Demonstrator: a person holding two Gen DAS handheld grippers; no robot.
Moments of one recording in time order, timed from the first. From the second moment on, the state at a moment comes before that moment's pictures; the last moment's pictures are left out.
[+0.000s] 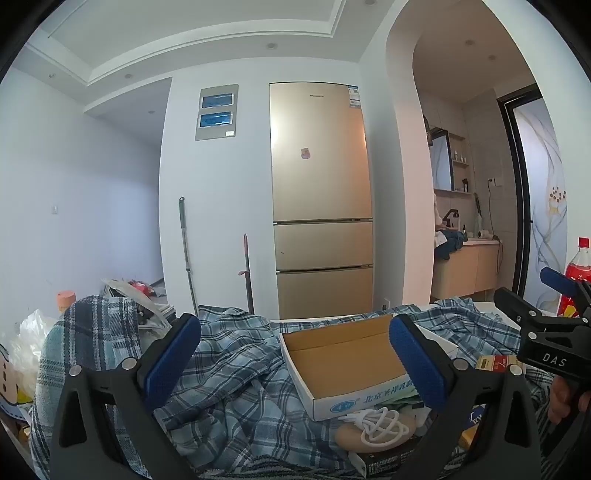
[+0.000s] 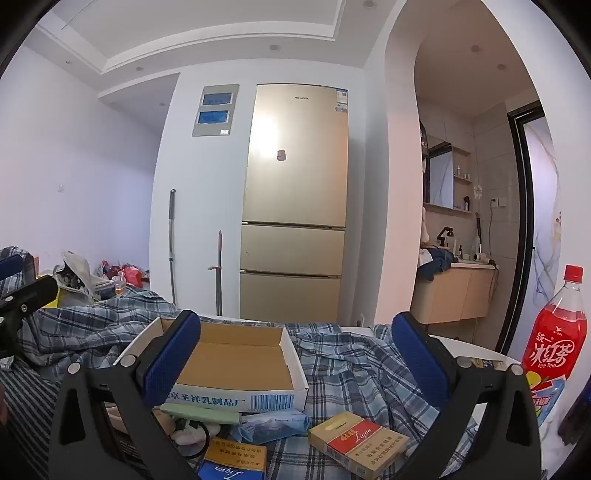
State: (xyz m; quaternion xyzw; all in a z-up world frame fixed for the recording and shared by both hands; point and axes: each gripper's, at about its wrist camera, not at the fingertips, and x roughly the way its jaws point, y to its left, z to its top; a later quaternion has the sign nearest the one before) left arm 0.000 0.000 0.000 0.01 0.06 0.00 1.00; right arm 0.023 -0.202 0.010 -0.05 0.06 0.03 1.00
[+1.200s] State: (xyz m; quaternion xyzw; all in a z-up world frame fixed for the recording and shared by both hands) left arm 0.000 -0.002 0.002 0.02 0.07 -0.03 1.00; right arm 0.013 -0.191 0.011 -0.07 0.04 0.03 1.00
